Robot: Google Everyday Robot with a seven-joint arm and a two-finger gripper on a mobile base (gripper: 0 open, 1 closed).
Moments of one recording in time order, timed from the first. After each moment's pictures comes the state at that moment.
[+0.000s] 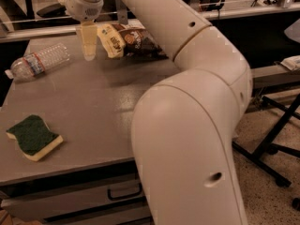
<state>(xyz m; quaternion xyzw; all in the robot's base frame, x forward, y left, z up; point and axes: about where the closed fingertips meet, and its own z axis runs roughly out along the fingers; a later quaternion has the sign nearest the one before) 0.705 0.216 0.952 -0.87 0.40 0.00 0.30</state>
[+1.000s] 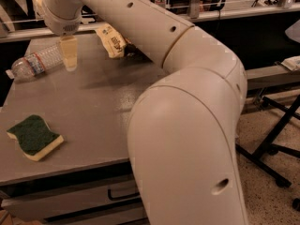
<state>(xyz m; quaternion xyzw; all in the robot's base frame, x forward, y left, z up) 0.701 0.274 0.925 -0.86 0.39 -0.04 0.32</state>
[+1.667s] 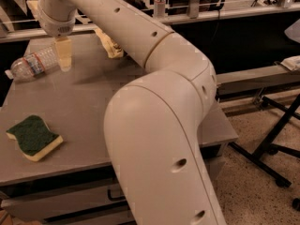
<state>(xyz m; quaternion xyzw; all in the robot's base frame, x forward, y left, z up) 0.718 0.303 0.910 -0.87 0.38 -0.02 0.32</state>
